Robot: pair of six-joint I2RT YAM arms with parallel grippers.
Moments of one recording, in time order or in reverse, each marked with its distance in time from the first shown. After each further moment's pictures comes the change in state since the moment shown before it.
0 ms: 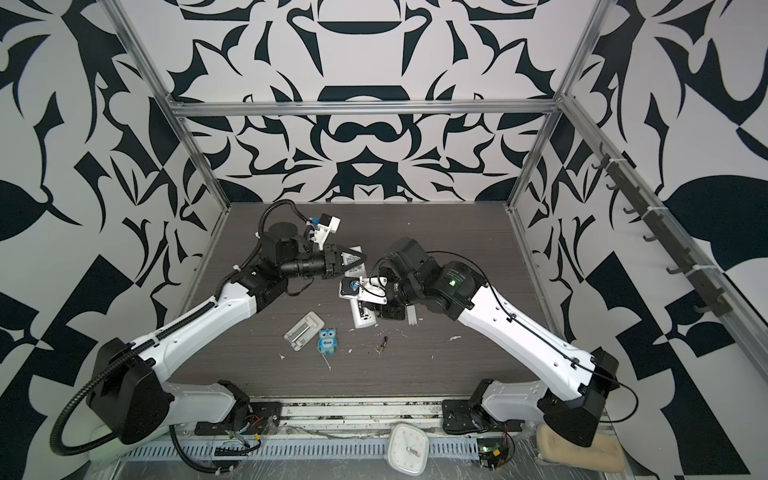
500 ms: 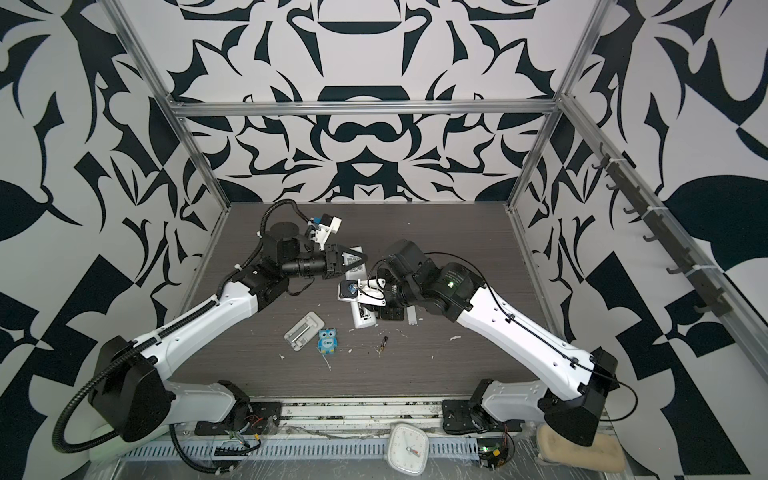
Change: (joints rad) left arm -0.005 0.010 0.006 -0.008 0.003 0.005; right arm 0.023 0.000 -0.007 0.009 0.034 -0.028
